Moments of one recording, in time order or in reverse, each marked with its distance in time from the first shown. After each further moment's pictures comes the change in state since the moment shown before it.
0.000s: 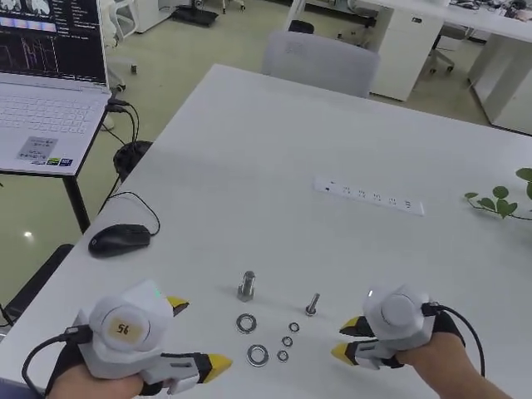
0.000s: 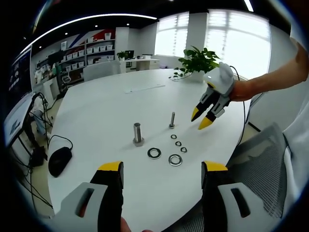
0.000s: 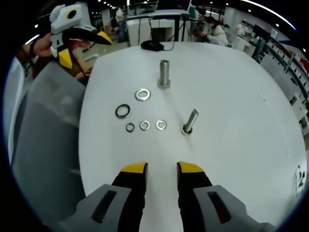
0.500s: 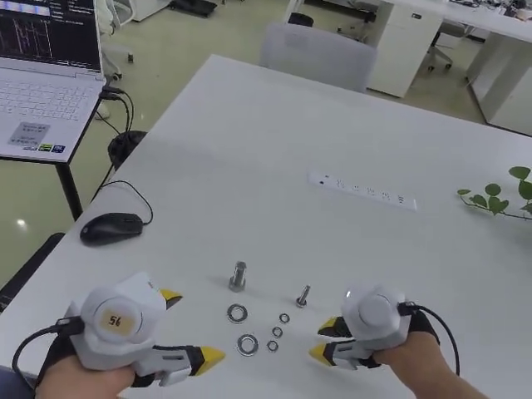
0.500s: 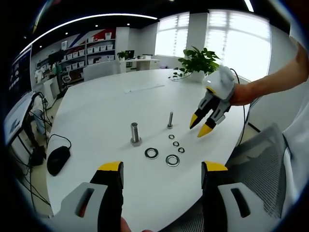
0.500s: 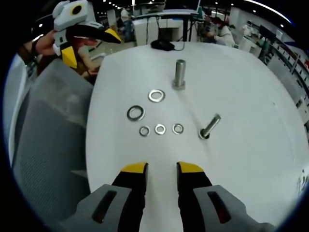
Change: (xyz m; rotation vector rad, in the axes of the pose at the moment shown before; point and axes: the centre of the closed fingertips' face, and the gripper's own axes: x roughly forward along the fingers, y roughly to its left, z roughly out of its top) left arm 0.002 -0.008 -0.001 -0.004 -0.003 -0.001; right arm 0.013 0.023 0.005 -0.021 -0.002 0.052
